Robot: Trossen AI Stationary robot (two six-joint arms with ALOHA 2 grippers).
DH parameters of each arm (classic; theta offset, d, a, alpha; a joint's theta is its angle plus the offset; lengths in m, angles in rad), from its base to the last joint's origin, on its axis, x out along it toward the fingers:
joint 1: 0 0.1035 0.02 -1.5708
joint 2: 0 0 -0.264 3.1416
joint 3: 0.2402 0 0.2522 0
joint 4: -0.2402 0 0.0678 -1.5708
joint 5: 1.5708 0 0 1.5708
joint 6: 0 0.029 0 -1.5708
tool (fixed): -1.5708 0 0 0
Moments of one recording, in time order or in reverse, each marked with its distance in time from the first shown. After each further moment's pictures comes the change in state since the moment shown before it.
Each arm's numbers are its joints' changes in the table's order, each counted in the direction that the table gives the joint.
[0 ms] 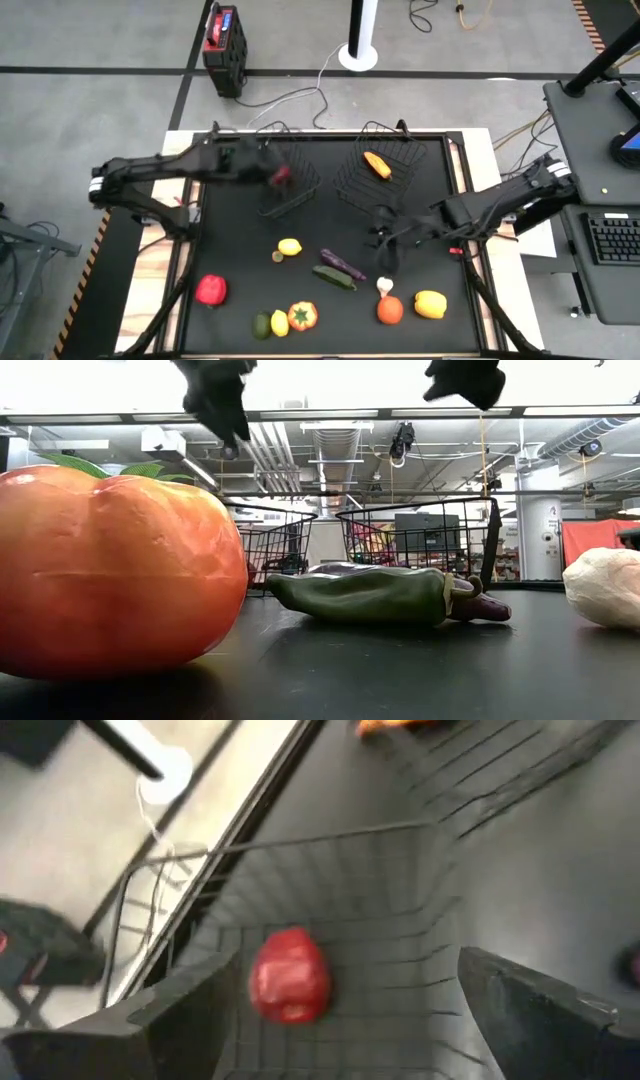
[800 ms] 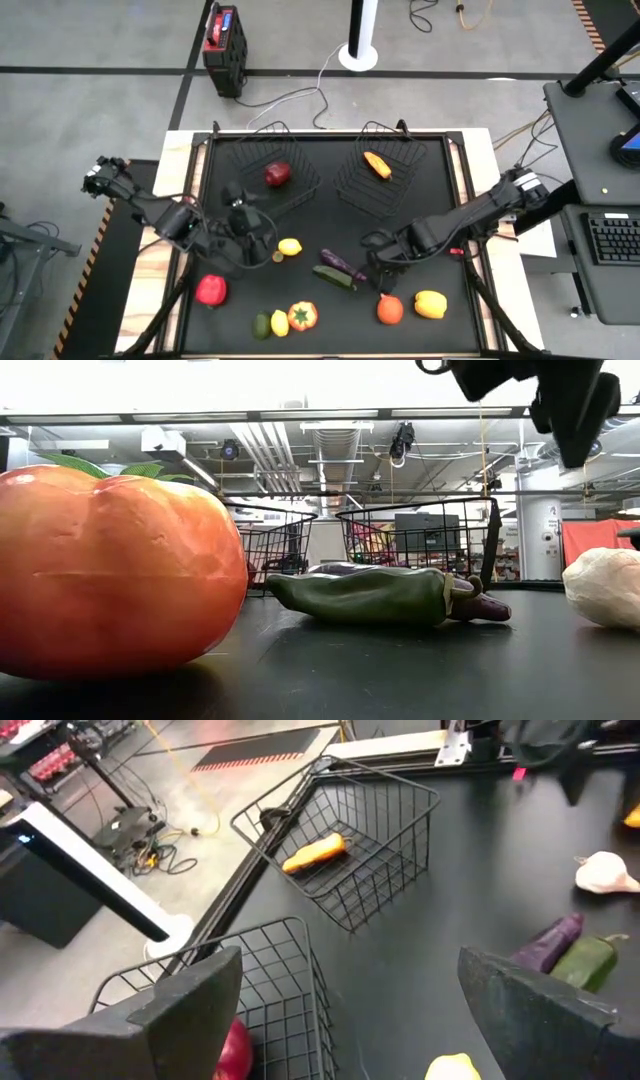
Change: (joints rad) left arm -0.647 -0.076 -0.055 0.062 0.486 -0.230; right arm 0.063 0.304 0.204 -0.483 0.386 0.618
